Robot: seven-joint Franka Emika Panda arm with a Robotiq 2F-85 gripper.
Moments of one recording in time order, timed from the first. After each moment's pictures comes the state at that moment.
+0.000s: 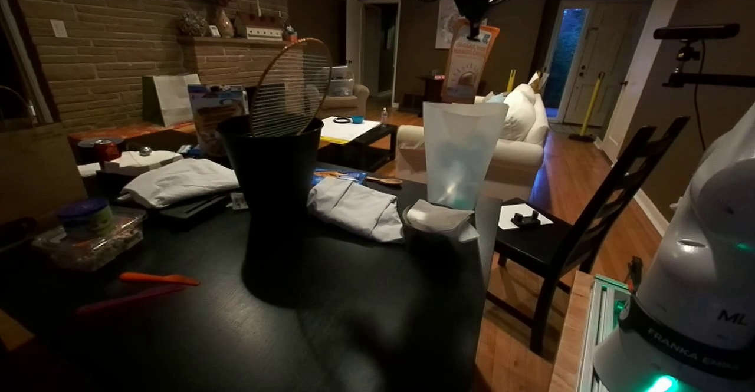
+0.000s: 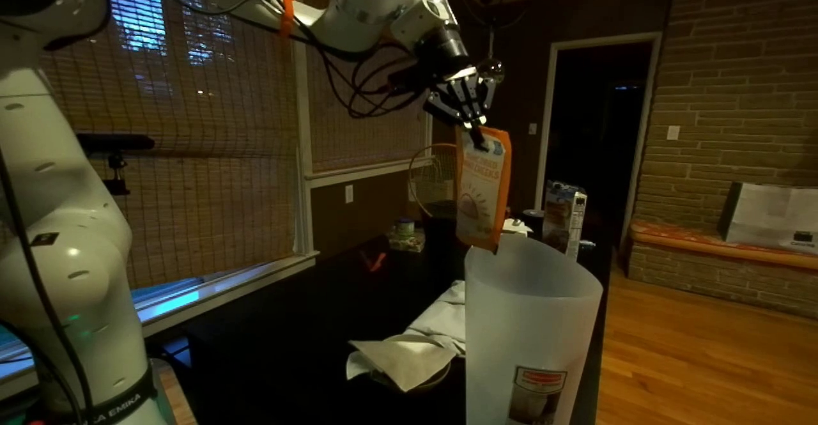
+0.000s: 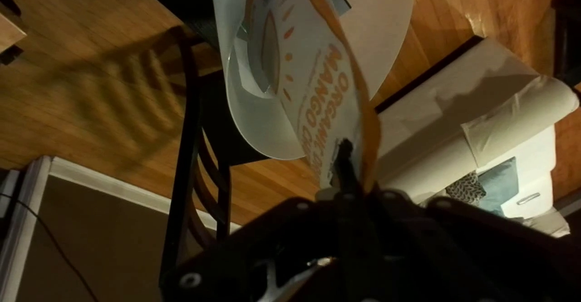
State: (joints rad) arm -0.20 -0.22 -0.16 -1.86 -0.57 1.86 1.84
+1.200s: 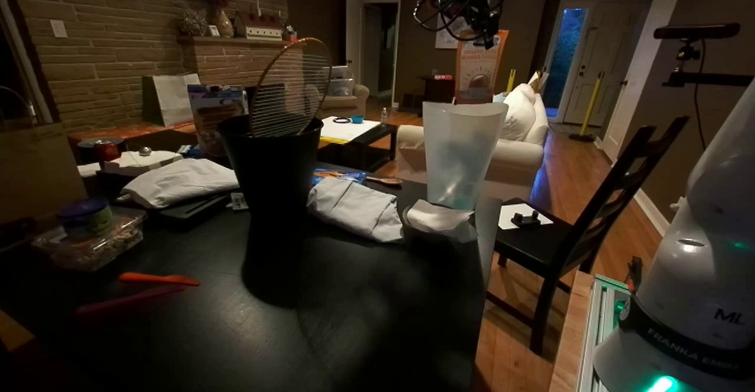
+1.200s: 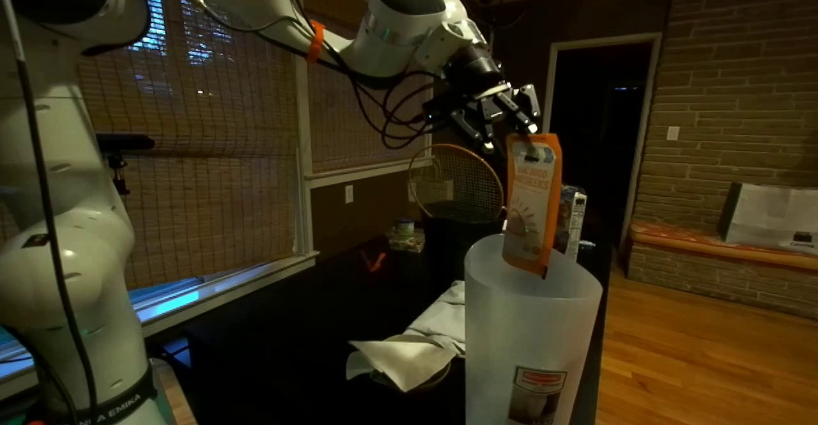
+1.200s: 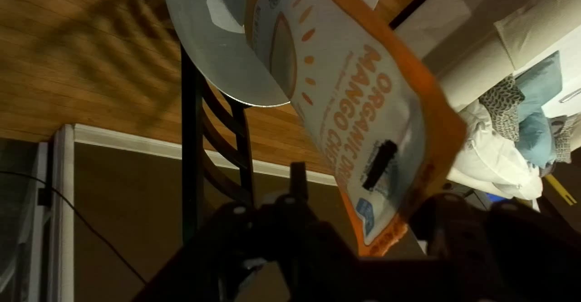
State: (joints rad) arm -0.25 -0.10 -0.17 -1.82 -0.75 1.87 2.06
